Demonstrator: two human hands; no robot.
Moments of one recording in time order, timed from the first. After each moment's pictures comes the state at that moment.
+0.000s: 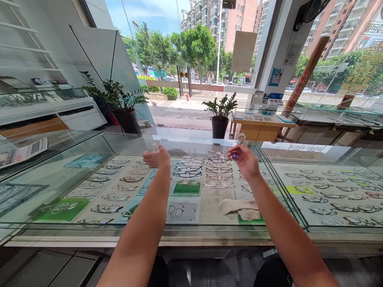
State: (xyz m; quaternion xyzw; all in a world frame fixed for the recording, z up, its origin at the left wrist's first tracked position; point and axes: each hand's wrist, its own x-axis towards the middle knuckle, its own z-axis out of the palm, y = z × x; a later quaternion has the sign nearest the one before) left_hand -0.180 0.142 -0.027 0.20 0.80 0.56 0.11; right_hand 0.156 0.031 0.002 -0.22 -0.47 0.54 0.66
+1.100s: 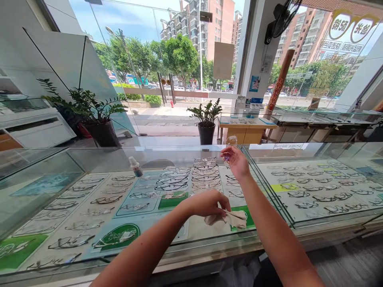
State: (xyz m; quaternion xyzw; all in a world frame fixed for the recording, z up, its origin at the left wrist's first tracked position) left_hand -0.017 0.006 -0.023 0.89 0.20 0.01 0.40; right_hand 0.179 0.050 0.002 -0.23 -0.43 0.52 0.70
